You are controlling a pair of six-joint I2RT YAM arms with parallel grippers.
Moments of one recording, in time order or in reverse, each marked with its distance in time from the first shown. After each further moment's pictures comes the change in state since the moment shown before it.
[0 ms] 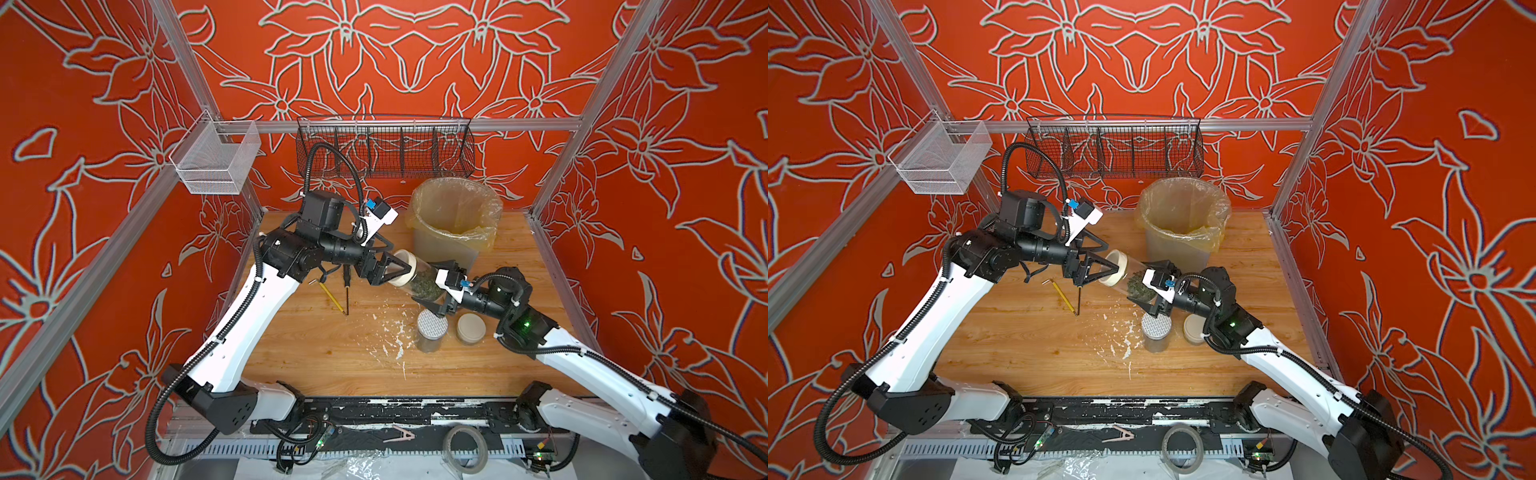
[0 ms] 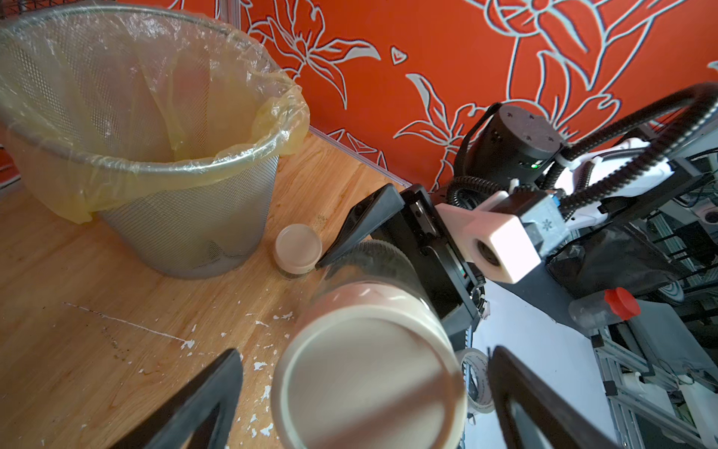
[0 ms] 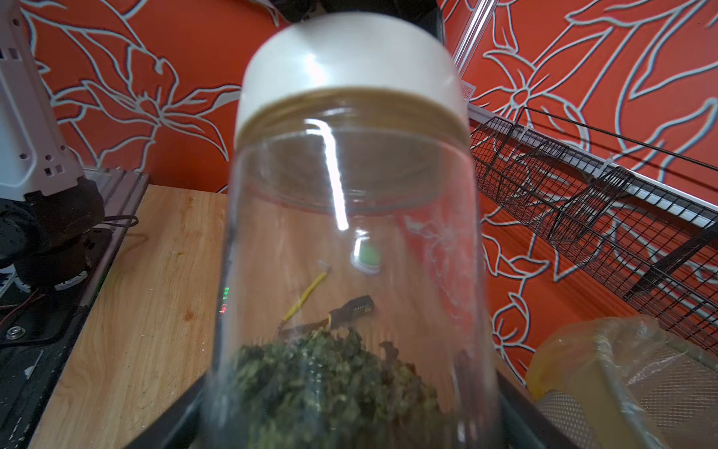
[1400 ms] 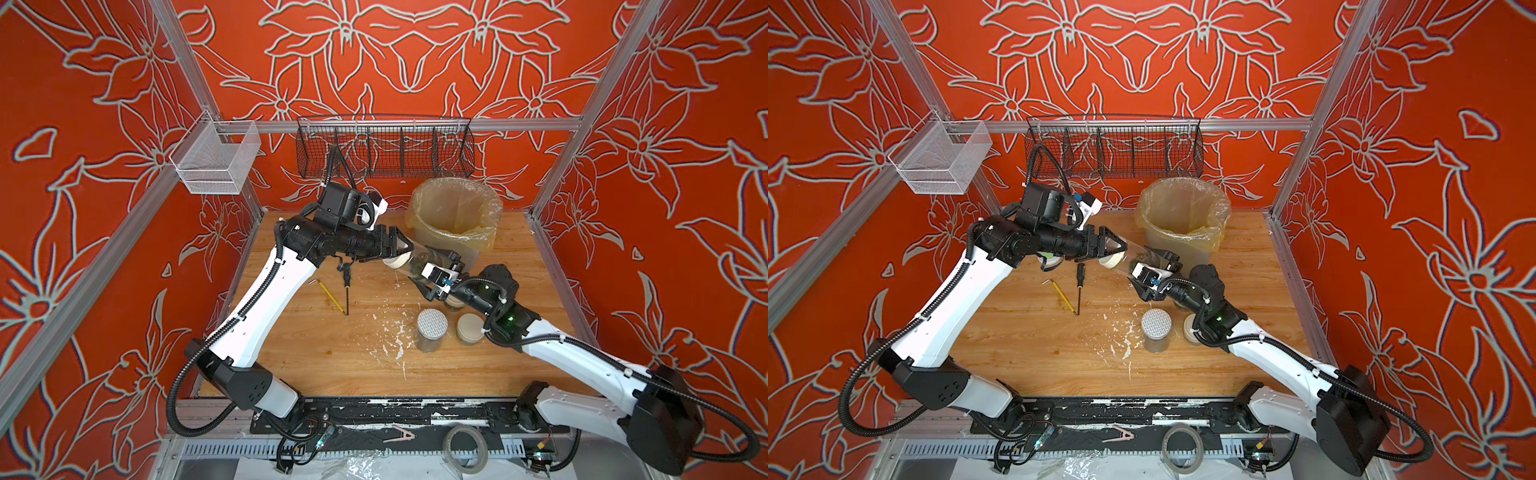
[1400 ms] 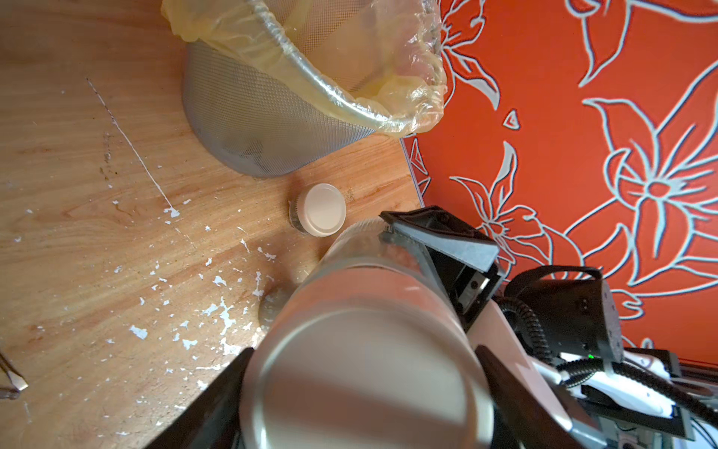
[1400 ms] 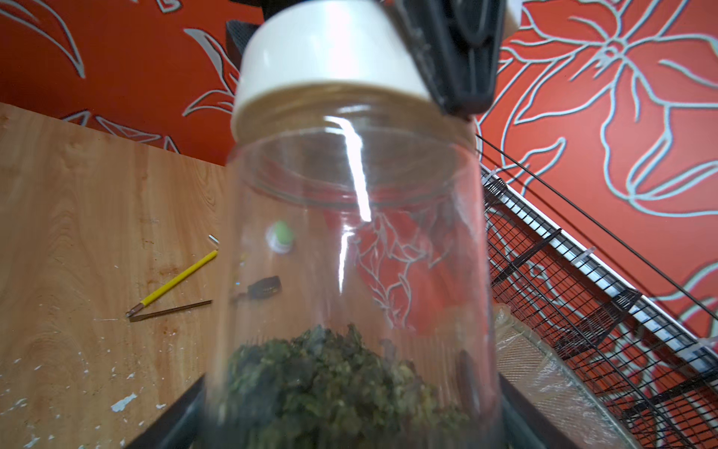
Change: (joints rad) left arm -0.012 0.130 0.139 -0.088 -0.244 -0.674; right arm 0.028 0.129 -0.001 0.185 0.319 -0.266
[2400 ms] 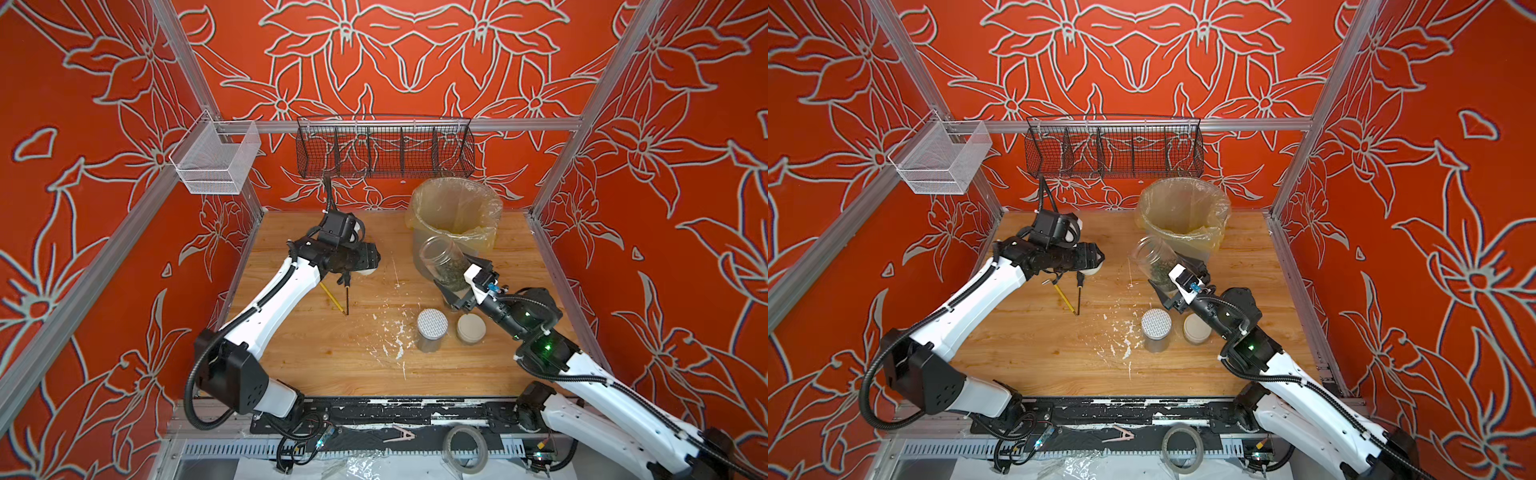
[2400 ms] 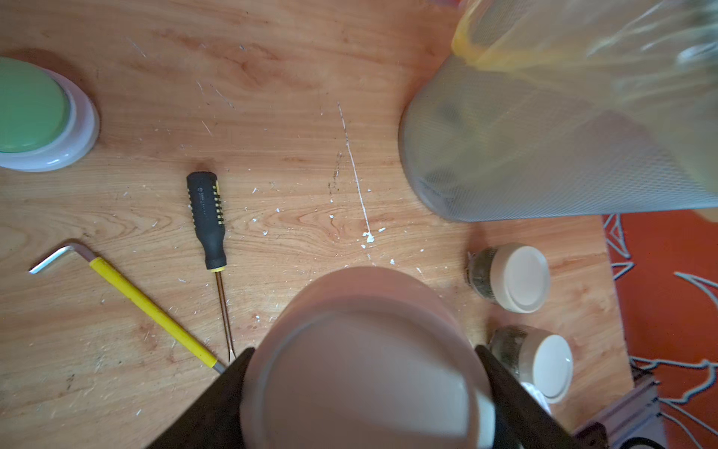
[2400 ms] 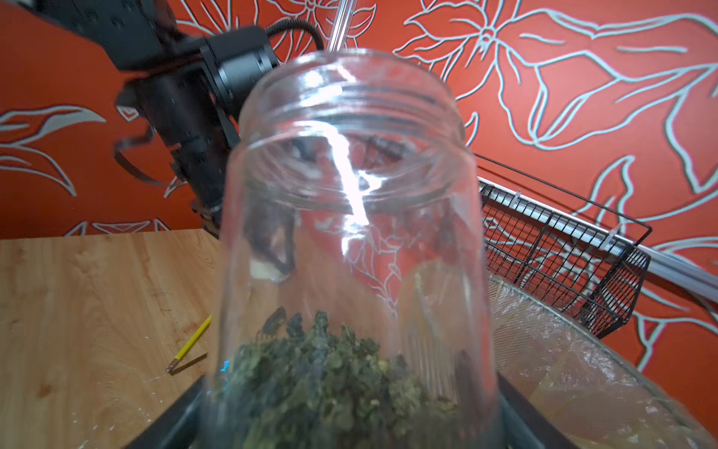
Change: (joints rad) left arm 0.067 0.013 -0.434 0.258 -0.409 0.109; right arm -0.004 -0.388 -0.117 -0.162 0.069 0.358
